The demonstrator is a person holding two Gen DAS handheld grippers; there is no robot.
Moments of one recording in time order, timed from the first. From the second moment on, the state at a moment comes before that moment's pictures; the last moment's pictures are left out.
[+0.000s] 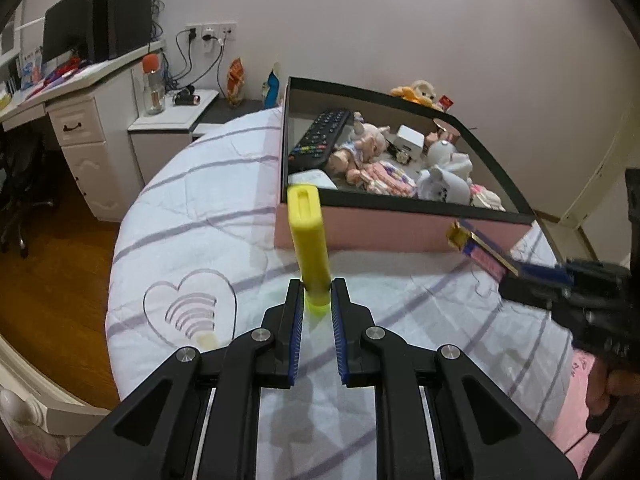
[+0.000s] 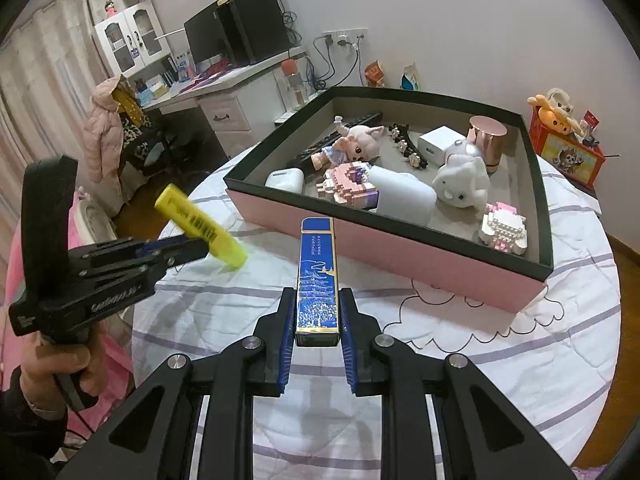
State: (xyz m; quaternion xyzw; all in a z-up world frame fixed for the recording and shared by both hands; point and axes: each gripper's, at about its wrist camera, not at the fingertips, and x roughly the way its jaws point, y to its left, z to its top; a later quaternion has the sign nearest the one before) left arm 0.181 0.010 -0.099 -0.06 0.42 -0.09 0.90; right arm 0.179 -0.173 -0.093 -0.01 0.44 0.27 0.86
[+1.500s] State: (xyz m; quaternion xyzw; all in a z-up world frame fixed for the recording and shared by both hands) left arm 0.298 -0.059 -0.020 -0.03 0.38 -0.19 0.90; right arm 0.285 -0.209 -0.030 0.02 0.41 0.20 0.89
